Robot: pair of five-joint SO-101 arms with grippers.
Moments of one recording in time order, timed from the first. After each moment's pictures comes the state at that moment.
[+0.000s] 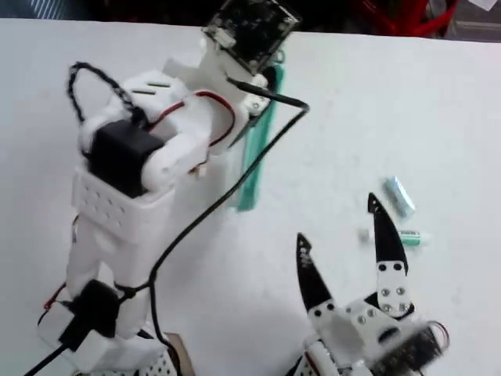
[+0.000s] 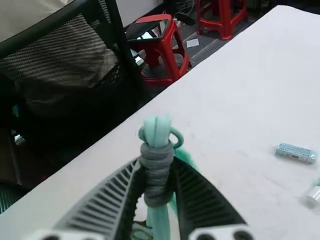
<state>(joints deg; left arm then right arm) 28.7 -3.5 -42.7 84.0 -16.0 -33.7 -103.1 39.2 78.1 15.2</state>
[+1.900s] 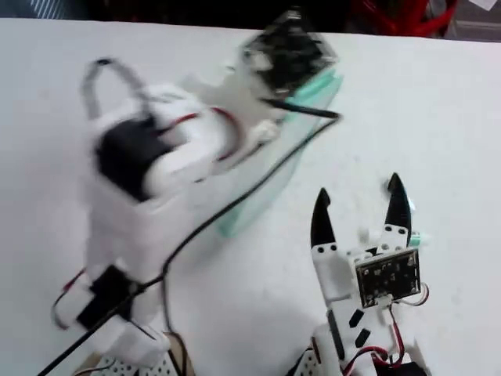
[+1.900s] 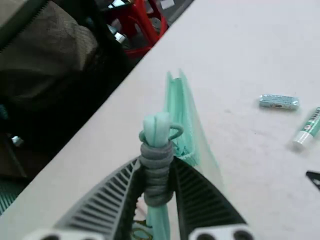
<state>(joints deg) 29.6 -0.1 -57.7 102.5 -23.1 -12.8 -103.2 56.4 63.4 11.7</state>
